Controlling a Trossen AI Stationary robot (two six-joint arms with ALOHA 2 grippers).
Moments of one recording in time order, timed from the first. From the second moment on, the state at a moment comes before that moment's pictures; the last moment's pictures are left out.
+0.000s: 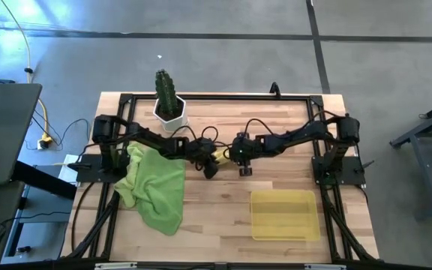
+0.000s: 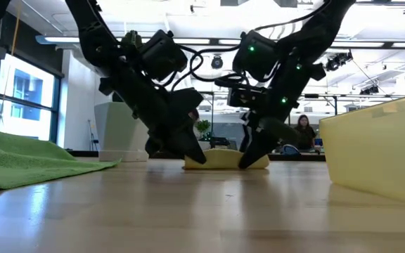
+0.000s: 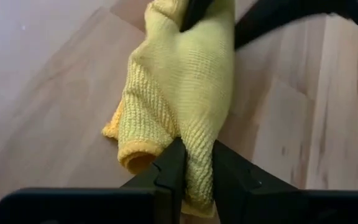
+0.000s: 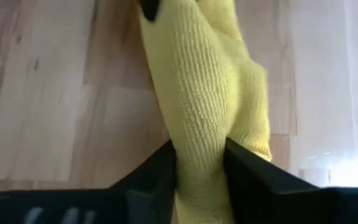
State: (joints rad) left arm 0.20 1.87 0.82 0.24 0.02 -0.44; right arm -0.11 1.81 0.90 -0.13 0.10 -0.26
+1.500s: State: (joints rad) left arm 0.14 1.71 0.82 -0.11 -0.15 -0.37; right arm 0.41 1.18 0.96 -0.93 0.32 0.33
